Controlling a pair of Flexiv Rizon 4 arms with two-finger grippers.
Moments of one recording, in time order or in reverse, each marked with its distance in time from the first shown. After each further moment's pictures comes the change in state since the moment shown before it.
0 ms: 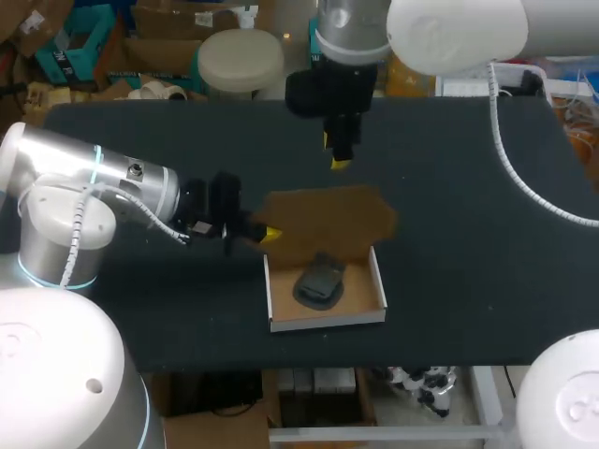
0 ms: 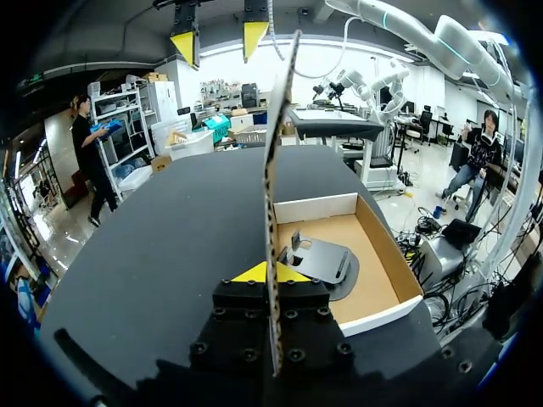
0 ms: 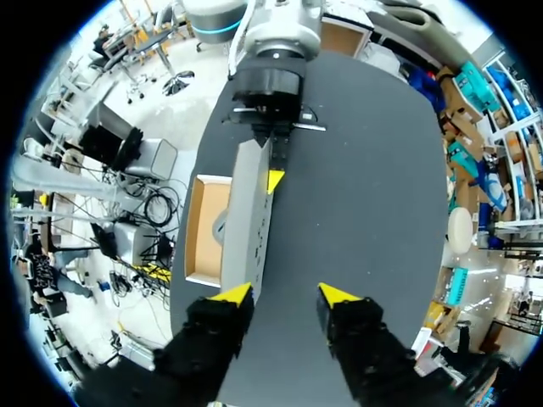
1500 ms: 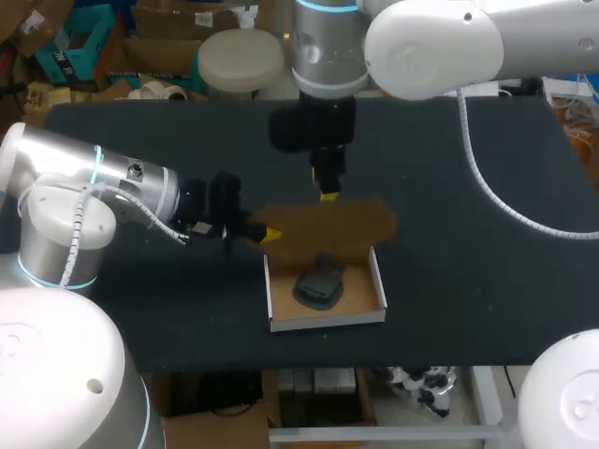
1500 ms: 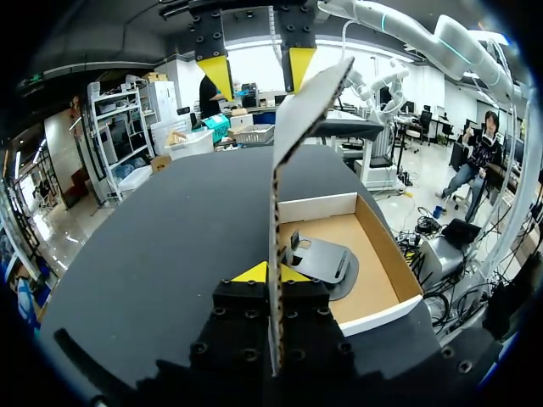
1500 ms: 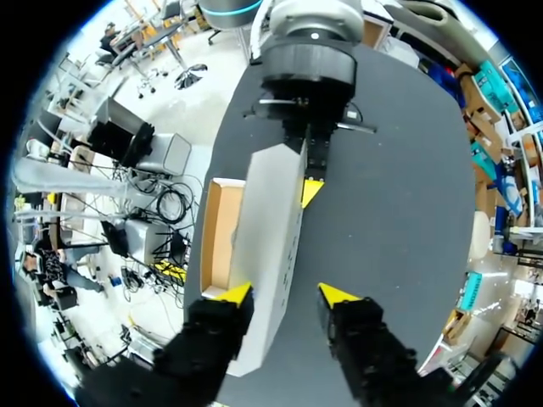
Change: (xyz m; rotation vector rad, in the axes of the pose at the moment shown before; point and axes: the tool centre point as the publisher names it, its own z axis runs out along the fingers) left arm 0.001 0.000 0.000 0.000 0.001 0.000; right arm 0.035 0.023 0.037 0.034 0.079 -0.019
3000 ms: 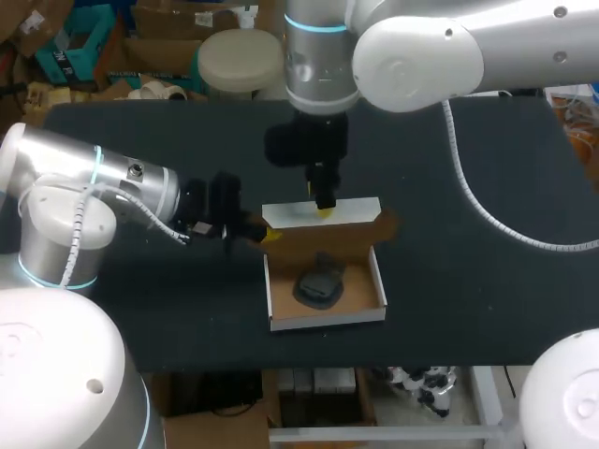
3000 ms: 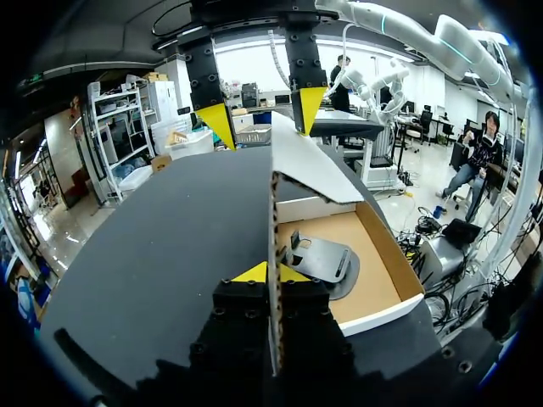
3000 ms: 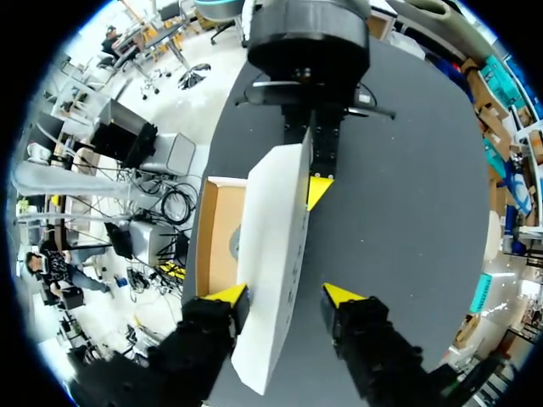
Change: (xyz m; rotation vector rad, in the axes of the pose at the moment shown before) left arm -0.001 0.001 0.000 0.000 -0.001 0.000; right arm -0.002 0.005 0.034 0.002 0.051 0.004
